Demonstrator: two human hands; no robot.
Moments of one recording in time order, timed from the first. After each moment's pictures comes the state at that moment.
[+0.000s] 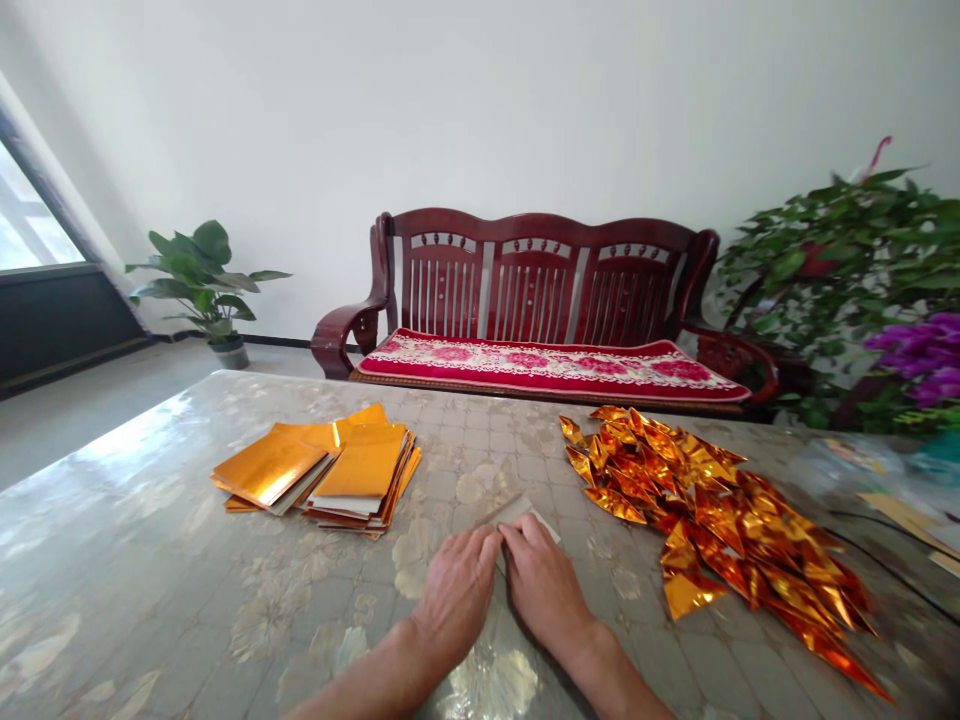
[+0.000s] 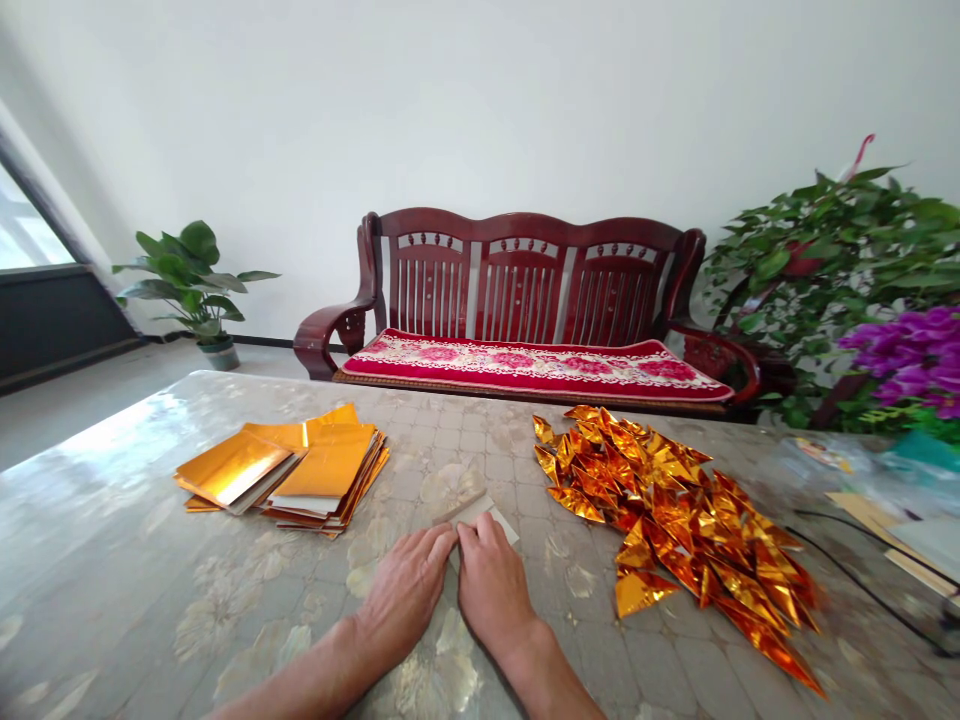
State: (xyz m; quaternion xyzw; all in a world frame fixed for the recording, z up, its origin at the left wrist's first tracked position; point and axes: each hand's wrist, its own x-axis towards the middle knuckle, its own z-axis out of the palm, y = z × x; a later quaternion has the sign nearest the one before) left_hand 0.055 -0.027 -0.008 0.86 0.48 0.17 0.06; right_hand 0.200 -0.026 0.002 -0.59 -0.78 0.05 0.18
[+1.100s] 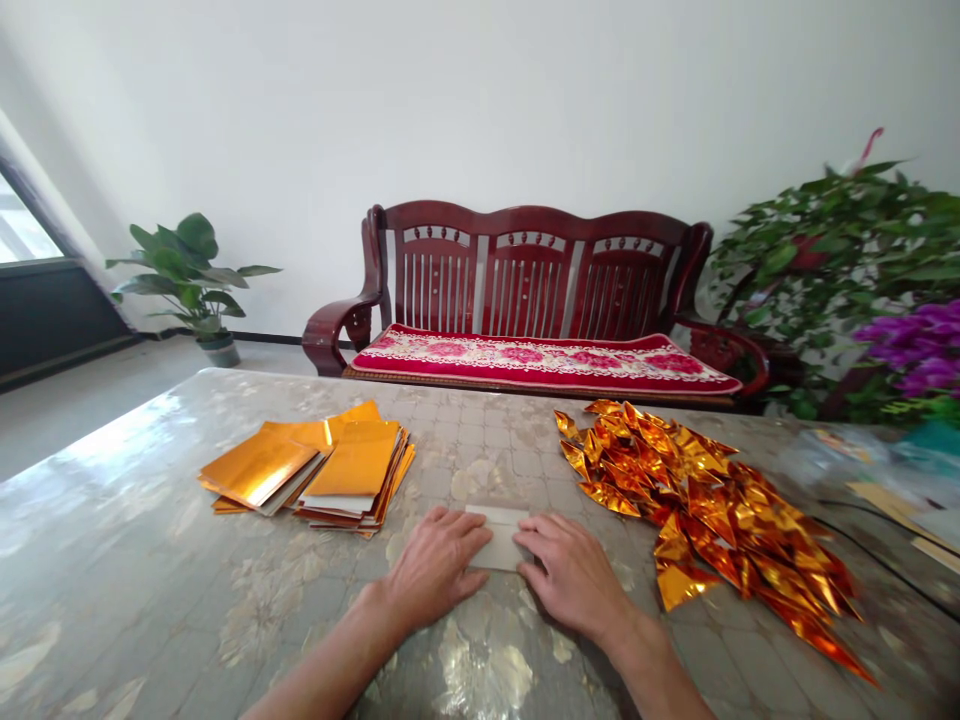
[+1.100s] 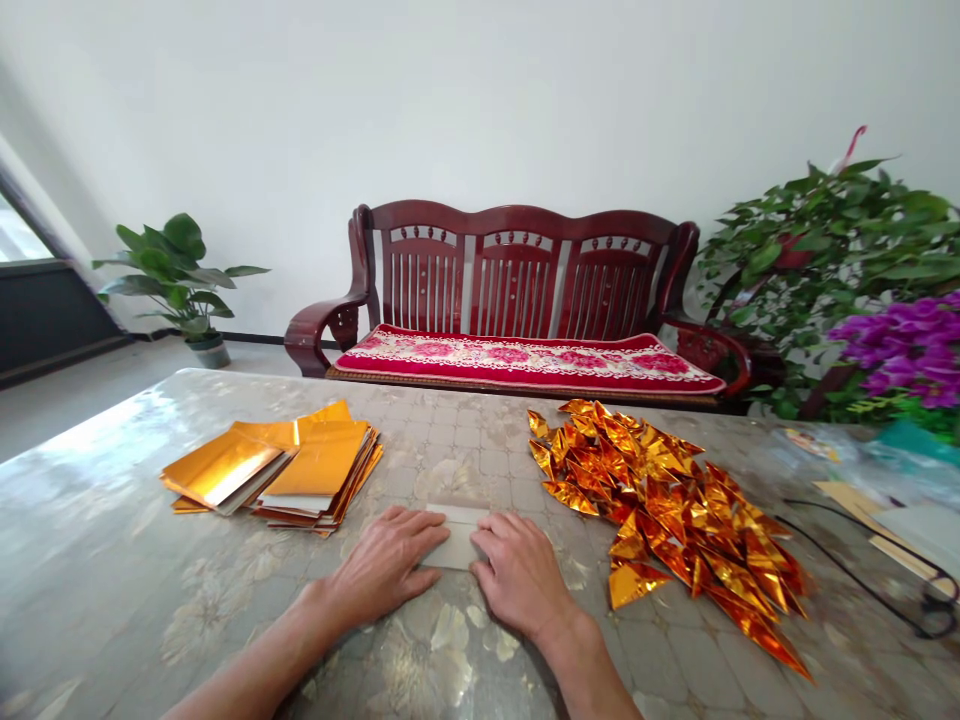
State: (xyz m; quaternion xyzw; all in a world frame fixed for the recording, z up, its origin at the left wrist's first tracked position) left_hand 0.020 -0.001 0.016 0.91 0.39 0.12 0.08; right_hand 0.250 -0.025 0.019 -0.52 -0.84 0.05 0.15
